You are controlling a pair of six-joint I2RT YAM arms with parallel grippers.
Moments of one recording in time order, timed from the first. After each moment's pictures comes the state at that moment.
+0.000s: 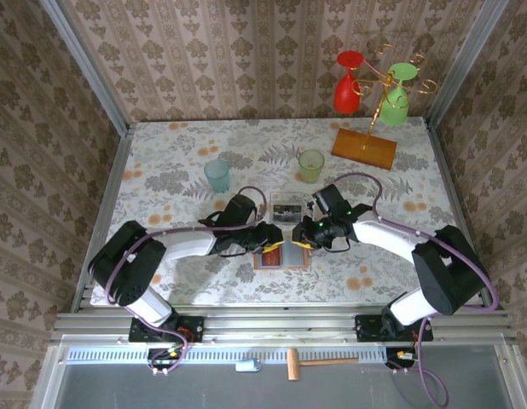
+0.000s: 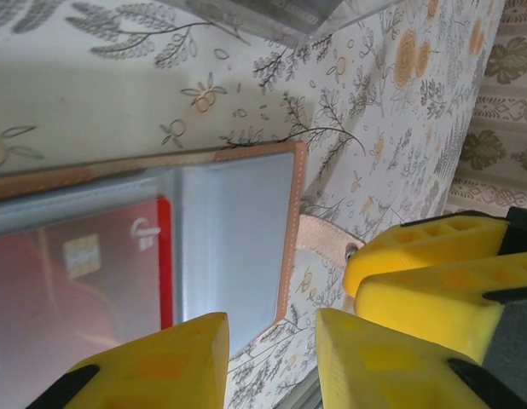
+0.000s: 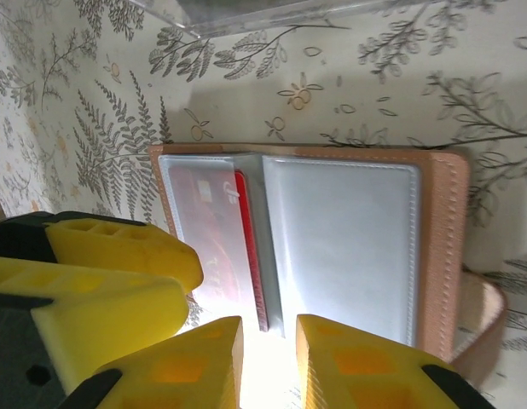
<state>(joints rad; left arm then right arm) -0.77 1.58 0.70 0.09 0.54 -1.09 0.54 1.51 0.81 -0.36 -0.47 0.82</state>
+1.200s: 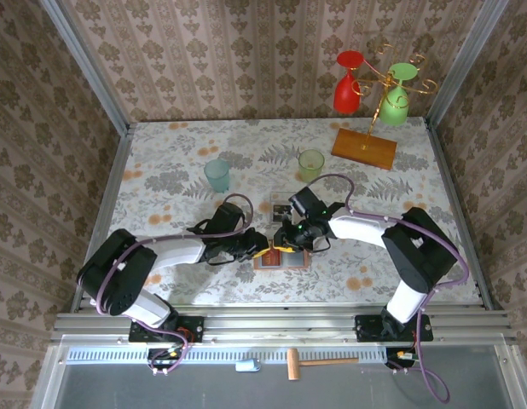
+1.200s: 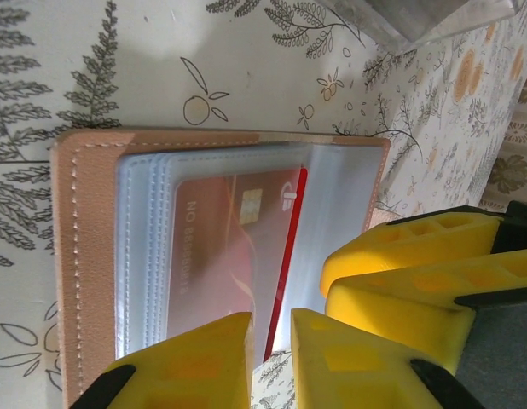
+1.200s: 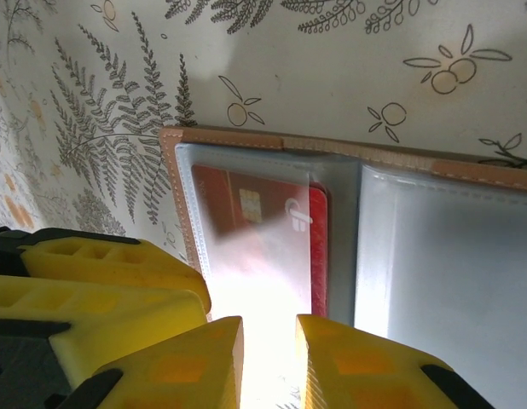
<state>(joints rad) -0.72 1.50 0.58 0.08 0.52 -1.09 0.65 1.70 0.92 -0.31 -0.48 0.85</state>
